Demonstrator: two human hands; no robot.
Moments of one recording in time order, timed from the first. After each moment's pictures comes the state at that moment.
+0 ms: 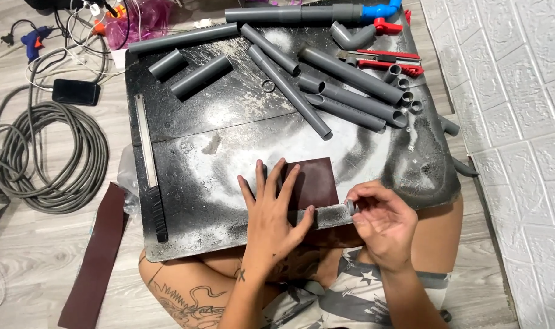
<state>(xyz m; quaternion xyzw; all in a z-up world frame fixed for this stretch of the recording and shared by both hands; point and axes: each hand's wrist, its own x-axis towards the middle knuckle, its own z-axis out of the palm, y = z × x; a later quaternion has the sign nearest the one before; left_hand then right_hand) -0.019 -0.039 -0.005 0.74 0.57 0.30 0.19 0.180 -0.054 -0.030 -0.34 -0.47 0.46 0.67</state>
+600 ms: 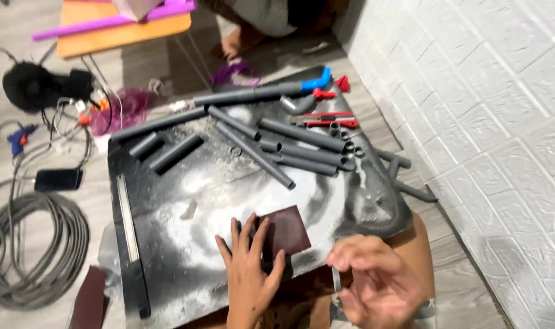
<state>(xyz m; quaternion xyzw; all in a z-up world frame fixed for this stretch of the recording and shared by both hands) -0.017 -0.041 -0.012 0.72 0.59 0.31 0.20 0.167 -0.070 0.051 -0.22 -0.53 0.31 0.76</state>
